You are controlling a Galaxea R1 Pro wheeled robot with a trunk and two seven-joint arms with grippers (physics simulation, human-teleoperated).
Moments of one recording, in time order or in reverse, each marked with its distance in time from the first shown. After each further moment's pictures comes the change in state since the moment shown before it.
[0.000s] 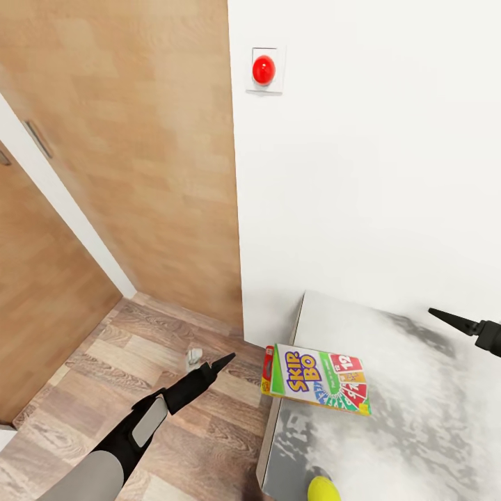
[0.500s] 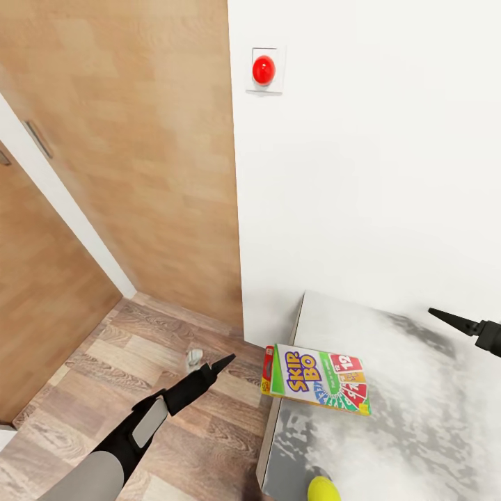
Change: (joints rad) left arm -0.001 -0.001 0.001 0.013 0.001 0.001 0.019; right arm 0.000 0.000 0.000 0.000 0.000 -0.001 0.007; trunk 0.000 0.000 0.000
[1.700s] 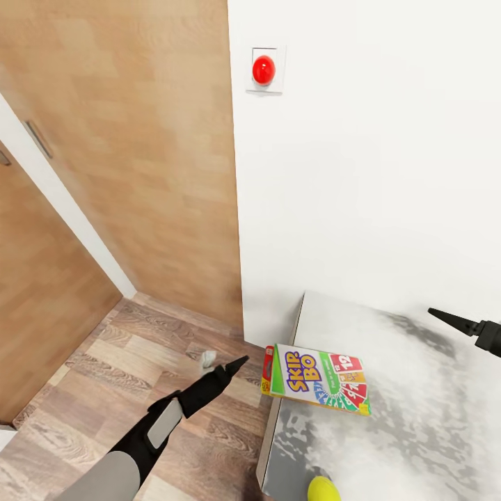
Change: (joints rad) left arm -0.003 -0.070 0.001 0.018 0.009 0.030 0.021; right arm 0.000 0.000 0.001 0.000 0.000 0.000 0.001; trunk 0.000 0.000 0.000
